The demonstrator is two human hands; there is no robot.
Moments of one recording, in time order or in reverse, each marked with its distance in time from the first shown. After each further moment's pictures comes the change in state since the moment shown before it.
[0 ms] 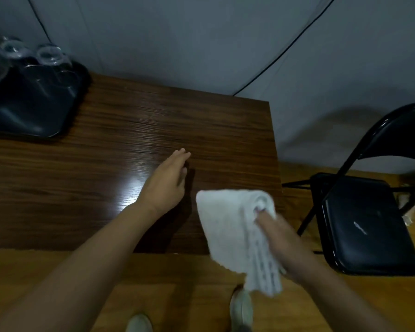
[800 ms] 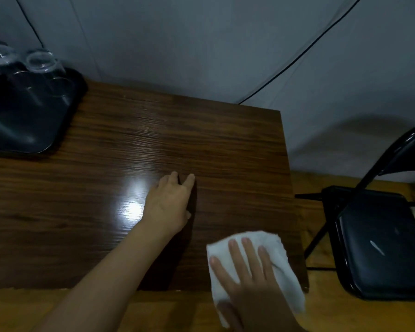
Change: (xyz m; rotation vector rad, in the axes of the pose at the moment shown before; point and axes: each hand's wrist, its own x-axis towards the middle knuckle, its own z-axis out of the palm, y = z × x) left_hand 0.025 0.006 -0.002 0.582 -0.302 -0.115; right_hand 0.040 0.088 0.026 -1.695 -0.069 -0.376
